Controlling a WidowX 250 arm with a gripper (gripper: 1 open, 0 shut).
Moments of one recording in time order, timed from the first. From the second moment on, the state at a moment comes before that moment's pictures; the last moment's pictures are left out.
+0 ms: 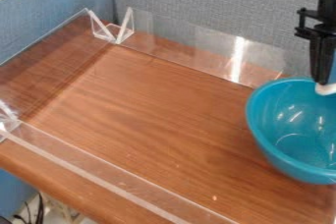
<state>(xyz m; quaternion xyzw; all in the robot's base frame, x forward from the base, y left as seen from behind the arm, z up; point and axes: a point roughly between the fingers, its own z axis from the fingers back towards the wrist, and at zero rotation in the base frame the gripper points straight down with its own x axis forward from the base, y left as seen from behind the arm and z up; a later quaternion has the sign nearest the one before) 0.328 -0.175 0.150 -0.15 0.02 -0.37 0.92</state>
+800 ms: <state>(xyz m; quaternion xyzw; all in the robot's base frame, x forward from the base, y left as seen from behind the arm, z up) 0.317 -0.175 0.132 -0.16 0.03 -0.39 0.90</state>
